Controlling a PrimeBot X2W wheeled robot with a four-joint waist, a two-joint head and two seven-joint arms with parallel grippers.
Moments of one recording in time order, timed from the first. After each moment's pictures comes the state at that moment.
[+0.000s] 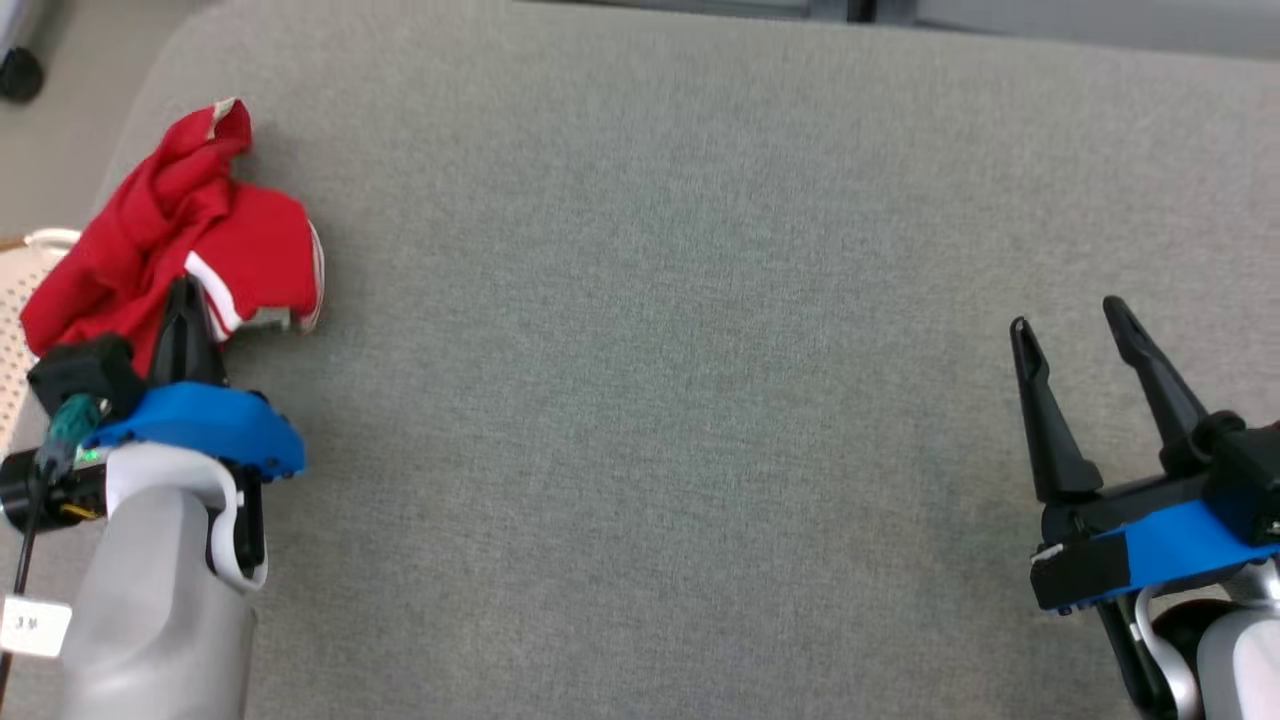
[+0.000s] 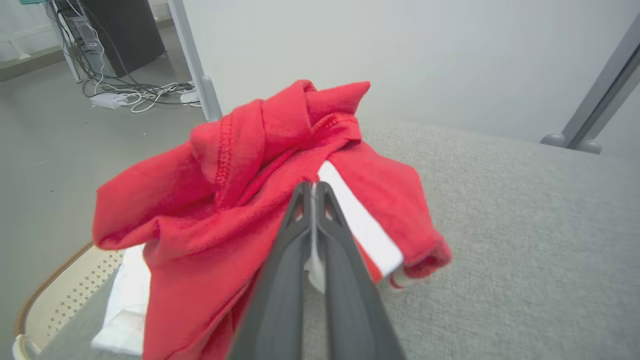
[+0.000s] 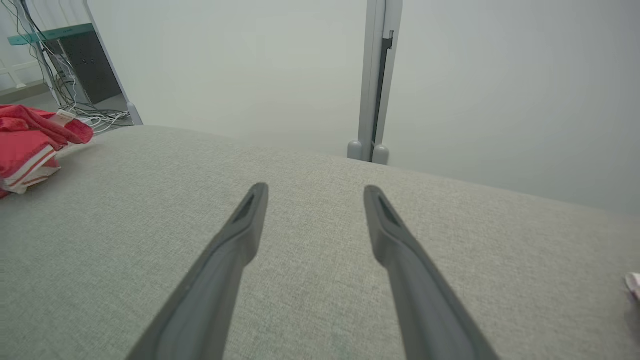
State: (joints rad) left arm -0.60 0.21 -0.04 0.79 -0.33 -0.01 -0.26; right arm -0.14 -0.14 -0.01 -0.20 0.10 0.13 0.05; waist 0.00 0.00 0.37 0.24
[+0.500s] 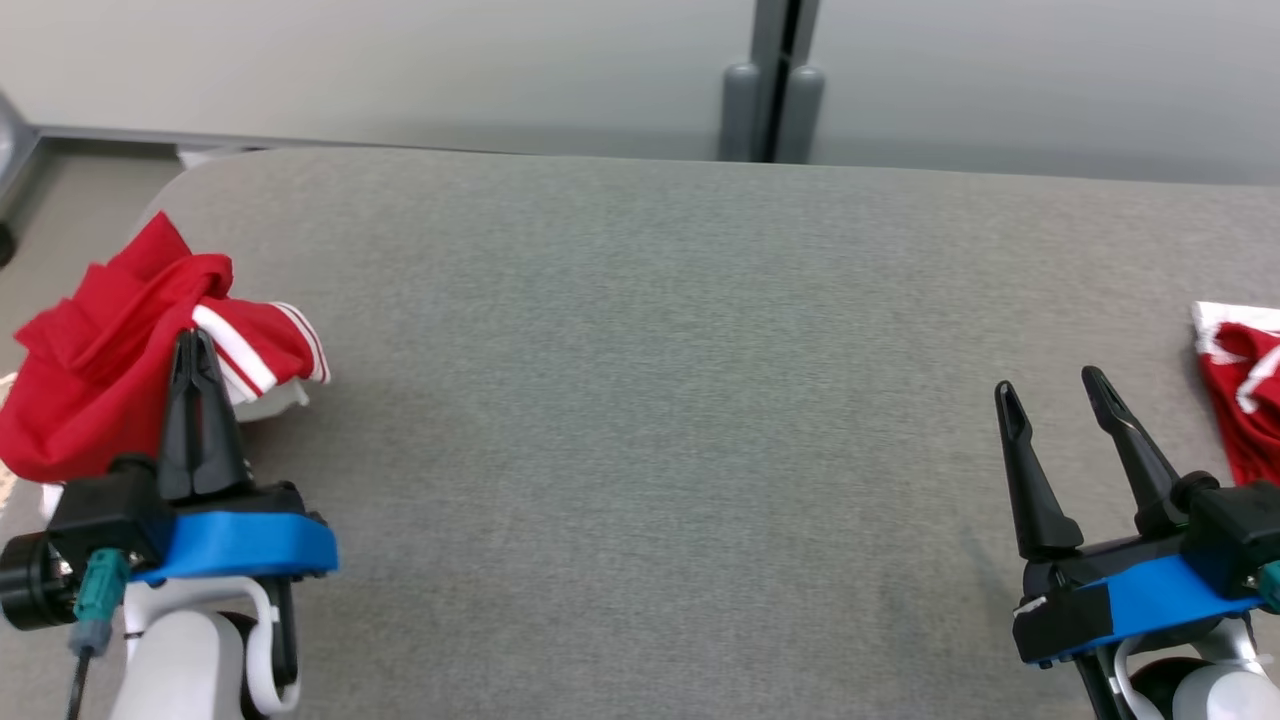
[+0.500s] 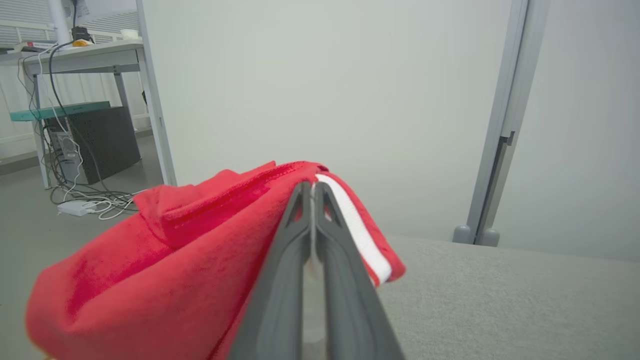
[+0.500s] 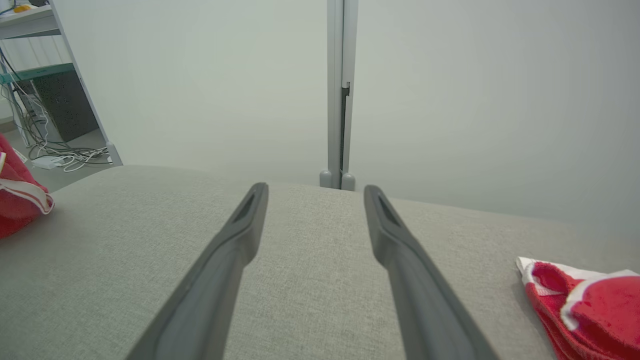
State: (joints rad) left arm -0.23 0.18 -0.03 0.20 -0.23 0.08 -0.25; right arm -0.05 -0.08 -0.02 -0.17 0.11 0.13 0.01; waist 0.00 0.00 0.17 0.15
